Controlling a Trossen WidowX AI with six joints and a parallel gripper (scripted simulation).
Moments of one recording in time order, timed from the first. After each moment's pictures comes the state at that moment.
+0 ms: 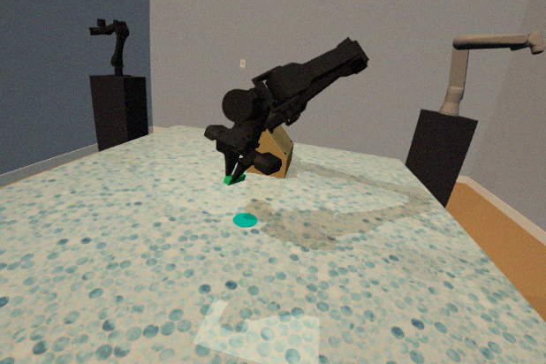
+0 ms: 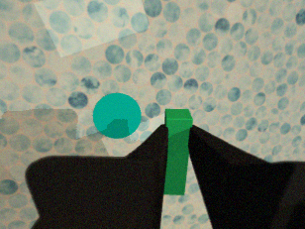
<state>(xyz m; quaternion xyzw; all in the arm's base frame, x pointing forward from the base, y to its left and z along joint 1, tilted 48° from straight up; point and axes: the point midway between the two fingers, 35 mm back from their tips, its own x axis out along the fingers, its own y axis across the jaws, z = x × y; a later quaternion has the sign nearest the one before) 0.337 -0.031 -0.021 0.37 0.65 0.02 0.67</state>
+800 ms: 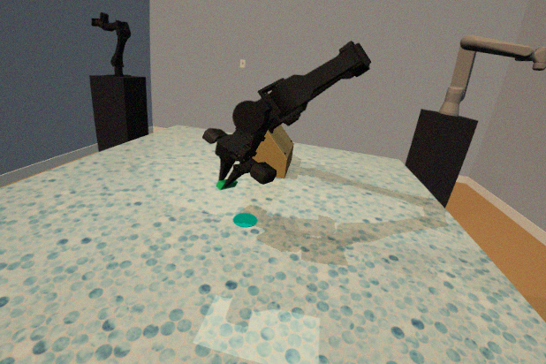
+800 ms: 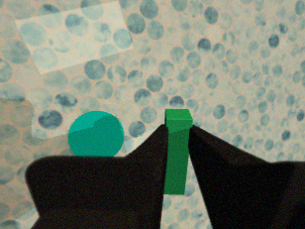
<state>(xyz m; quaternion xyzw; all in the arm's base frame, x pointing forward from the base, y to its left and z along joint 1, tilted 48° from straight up) 0.340 -0.029 -0.040 0.34 0.63 -0.02 0.70</state>
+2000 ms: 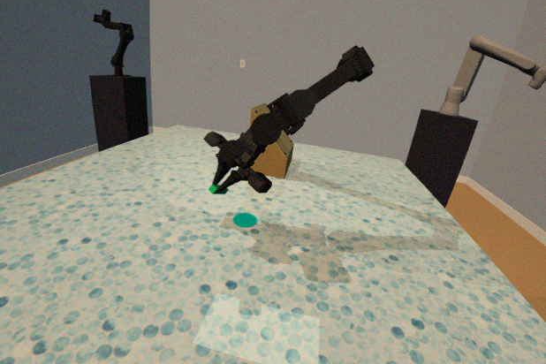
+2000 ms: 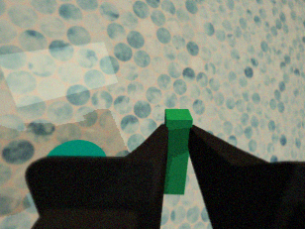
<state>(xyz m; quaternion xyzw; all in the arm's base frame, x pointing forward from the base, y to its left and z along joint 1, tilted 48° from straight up) 0.346 -0.026 -0.056 0.30 0.57 -0.09 0.76</state>
